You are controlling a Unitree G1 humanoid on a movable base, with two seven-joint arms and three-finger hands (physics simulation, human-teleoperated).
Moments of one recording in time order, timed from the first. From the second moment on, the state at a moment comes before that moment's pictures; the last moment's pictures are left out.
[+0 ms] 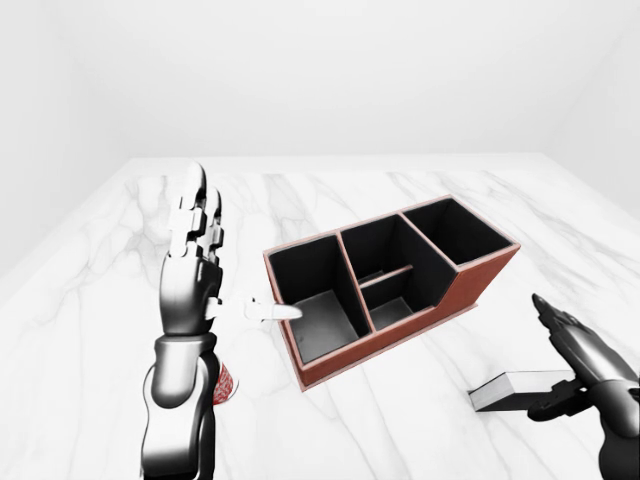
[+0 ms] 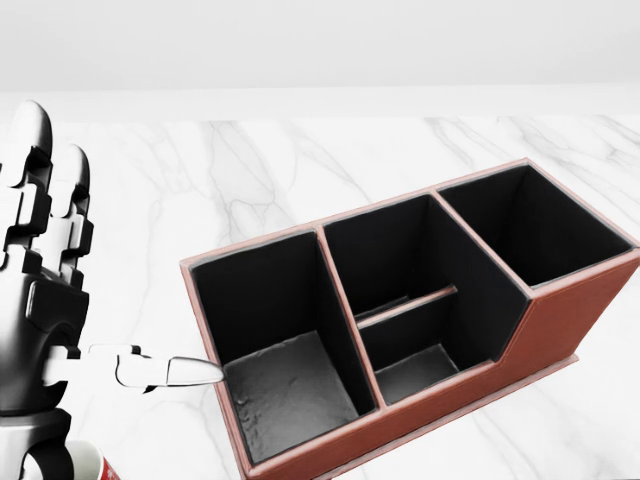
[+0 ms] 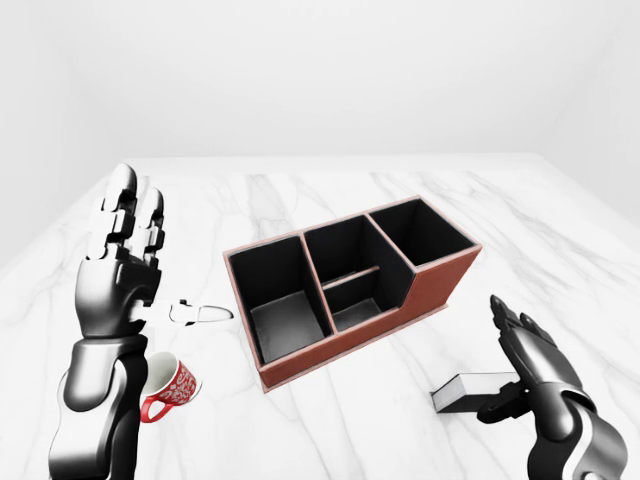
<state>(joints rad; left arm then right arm) -0.01 0.03 0.05 -0.61 0.03 0.09 -0.08 0.18 -0.27 -0.63 -0.19 -0.92 -0.01 0.61</state>
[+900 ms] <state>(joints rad) -0.01 0.03 0.05 -0.61 0.04 0.09 -0.08 0.16 -0.31 -0.57 -0.05 -0.93 -0.01 0.54</state>
